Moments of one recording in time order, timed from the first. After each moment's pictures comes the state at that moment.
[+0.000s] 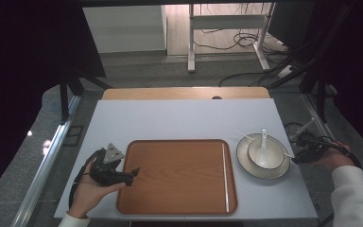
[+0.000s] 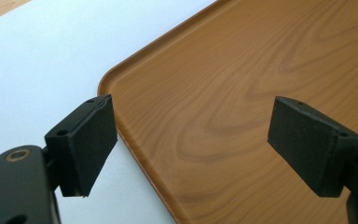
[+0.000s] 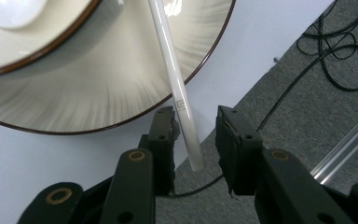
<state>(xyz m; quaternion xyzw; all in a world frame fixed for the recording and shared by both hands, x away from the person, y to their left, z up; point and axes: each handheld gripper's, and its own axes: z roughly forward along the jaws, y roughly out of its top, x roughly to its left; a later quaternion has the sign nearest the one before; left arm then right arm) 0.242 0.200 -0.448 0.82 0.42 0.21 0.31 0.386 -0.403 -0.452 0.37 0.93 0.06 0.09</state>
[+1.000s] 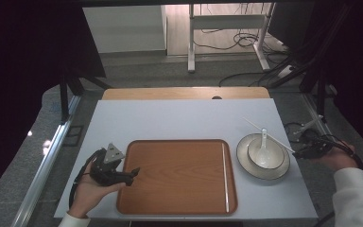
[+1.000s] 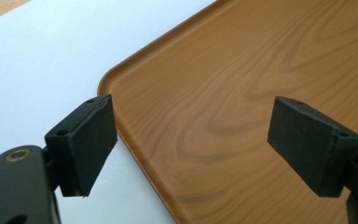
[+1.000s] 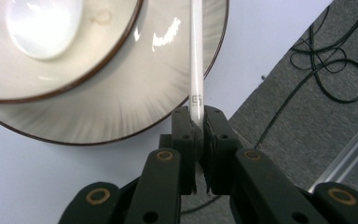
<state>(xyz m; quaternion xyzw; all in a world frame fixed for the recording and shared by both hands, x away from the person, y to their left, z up) 0.242 0.200 -0.448 0.83 0.42 0.21 0.31 0.379 -0.402 -0.433 0.38 0.91 0.11 0.10</state>
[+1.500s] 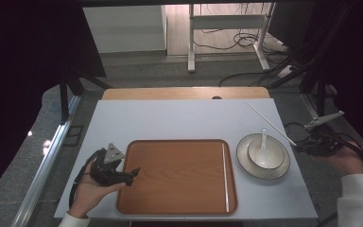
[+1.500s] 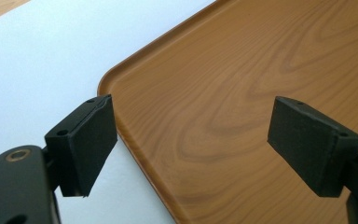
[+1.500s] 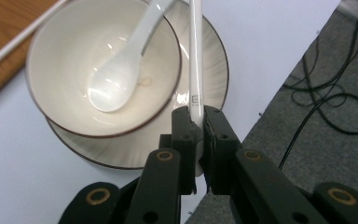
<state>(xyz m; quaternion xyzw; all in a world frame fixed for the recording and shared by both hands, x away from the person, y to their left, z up) 0.242 0.199 -0.449 0.83 0.42 0.21 0.31 0.354 -0.397 -0.389 0.40 0.88 0.21 0.13</state>
